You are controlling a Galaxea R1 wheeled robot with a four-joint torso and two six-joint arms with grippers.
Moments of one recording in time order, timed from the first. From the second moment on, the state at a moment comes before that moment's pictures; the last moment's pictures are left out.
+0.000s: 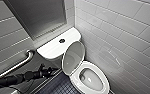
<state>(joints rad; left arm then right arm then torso) 0.37 2.17 -1.51 -0.58 0.10 -0.39 -1.47 2.44 -1.74 0.11 0.30 0.25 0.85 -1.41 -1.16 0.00</state>
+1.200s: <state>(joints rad) 0.42 2.28 -1.39 -0.54 0.15 -0.39 -1.49 2.43 -1.72 0.11 0.33 0.25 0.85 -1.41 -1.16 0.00</state>
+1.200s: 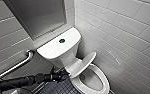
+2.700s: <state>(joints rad) 1.24 2.18 -1.45 0.14 0.13 -0.38 -1.49 2.30 -1.63 0.09 0.39 0.26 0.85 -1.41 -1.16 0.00</state>
